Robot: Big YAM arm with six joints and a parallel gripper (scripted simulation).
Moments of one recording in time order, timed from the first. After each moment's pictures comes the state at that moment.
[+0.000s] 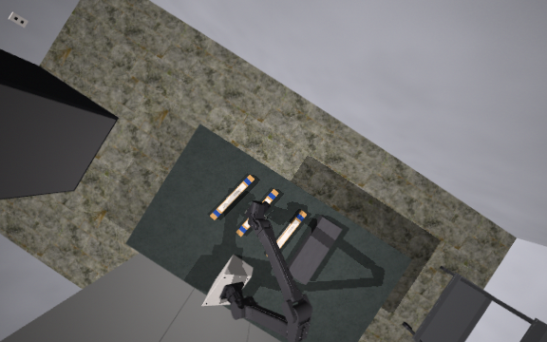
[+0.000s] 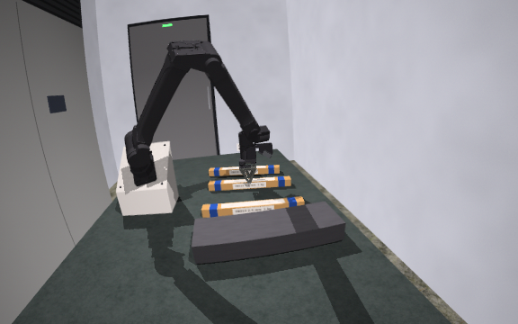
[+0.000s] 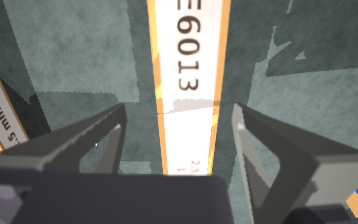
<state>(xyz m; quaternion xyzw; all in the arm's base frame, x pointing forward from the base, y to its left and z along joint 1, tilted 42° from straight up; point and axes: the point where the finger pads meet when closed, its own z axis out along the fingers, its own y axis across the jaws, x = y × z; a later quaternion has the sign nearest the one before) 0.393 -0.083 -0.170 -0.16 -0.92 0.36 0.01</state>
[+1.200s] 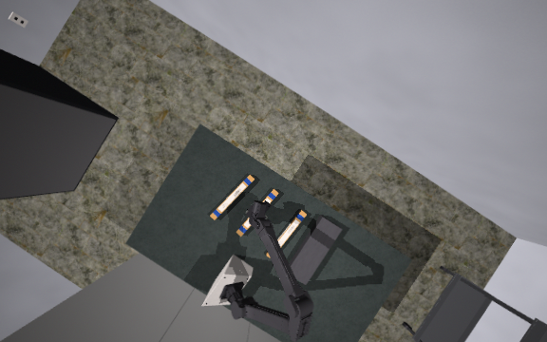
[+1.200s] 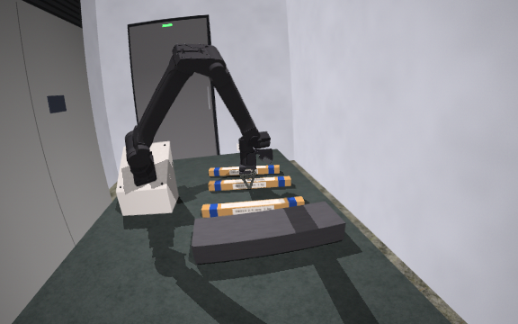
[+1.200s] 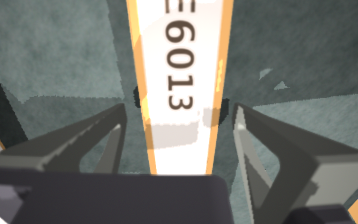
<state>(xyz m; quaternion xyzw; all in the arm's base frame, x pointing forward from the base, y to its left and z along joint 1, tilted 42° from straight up) 0.386 -0.100 -0.184 -0.16 -0.92 0.36 0.02</state>
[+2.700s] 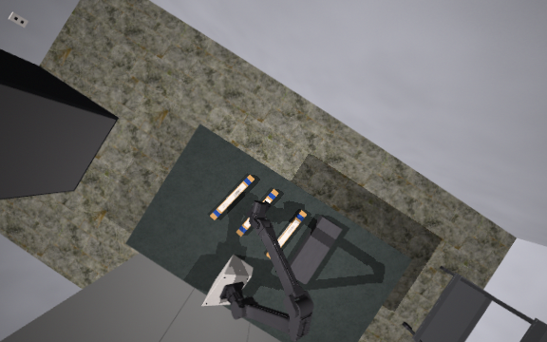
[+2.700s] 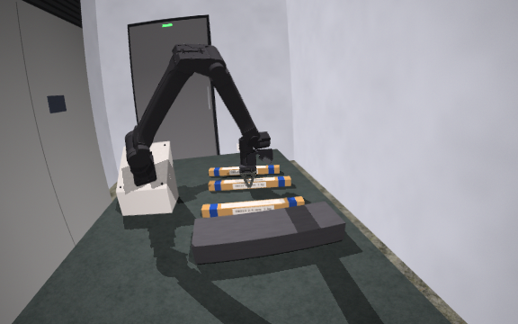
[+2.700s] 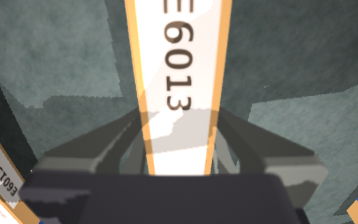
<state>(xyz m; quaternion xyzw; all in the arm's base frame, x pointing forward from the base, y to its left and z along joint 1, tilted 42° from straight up) 0.386 -0.101 -0.183 -0.16 -0.92 0.36 0.02</state>
